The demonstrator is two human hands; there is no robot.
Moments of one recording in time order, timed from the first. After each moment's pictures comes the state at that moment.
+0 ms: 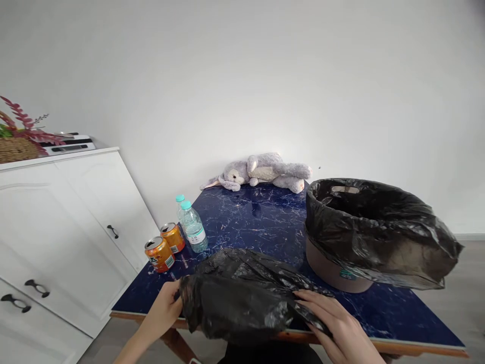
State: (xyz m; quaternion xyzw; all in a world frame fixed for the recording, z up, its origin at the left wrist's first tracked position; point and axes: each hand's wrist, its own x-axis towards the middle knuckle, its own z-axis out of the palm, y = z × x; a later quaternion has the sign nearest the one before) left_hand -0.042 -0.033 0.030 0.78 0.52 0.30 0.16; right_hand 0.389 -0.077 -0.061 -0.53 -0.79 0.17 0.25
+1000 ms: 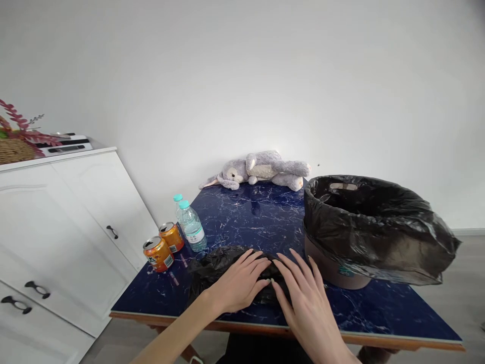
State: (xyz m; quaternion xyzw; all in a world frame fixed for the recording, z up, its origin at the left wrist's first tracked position) left_hand 0.107 0.016 0.025 0.95 0.29 0.09 0.00; right_hand 0.317 -0.052 -0.030 -0.55 -0.74 -0.11 0.38
